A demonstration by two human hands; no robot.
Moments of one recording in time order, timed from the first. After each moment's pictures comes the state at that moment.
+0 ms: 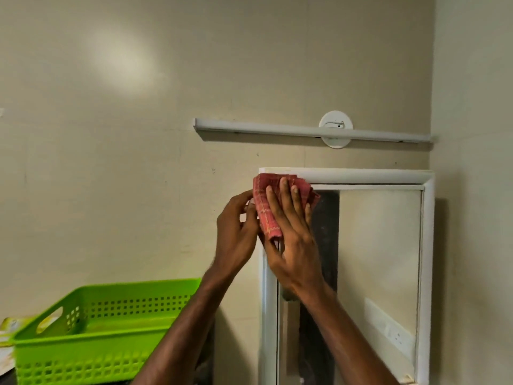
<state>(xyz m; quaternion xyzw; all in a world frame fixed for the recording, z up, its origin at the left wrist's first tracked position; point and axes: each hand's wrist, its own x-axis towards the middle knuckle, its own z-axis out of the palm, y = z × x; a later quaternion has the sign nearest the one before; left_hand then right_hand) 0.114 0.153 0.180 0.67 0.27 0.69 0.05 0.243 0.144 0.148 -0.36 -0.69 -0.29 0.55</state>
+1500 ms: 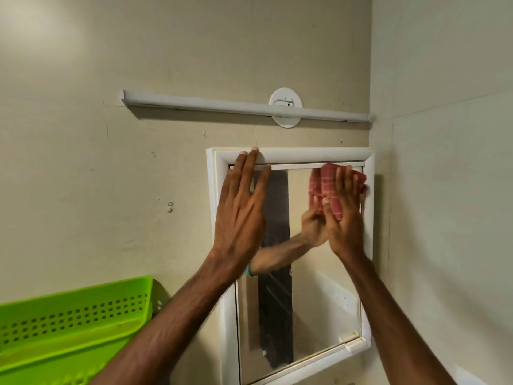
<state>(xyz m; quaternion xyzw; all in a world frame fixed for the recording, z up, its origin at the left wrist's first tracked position) 0.192 0.140 0.179 0.75 0.34 0.48 -0.29 0.436 0.156 0.128 -0.48 -0.52 -0.31 0.64</state>
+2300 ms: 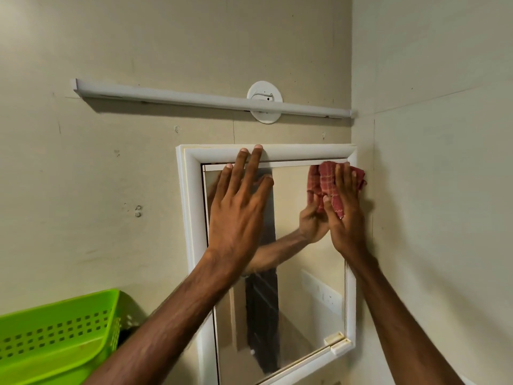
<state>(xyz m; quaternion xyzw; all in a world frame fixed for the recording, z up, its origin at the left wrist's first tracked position) 0.226 0.143 0.184 0.76 0.33 0.45 -0.33 0.488 0.157 0.128 -0.48 -0.54 -0.32 0.62</state>
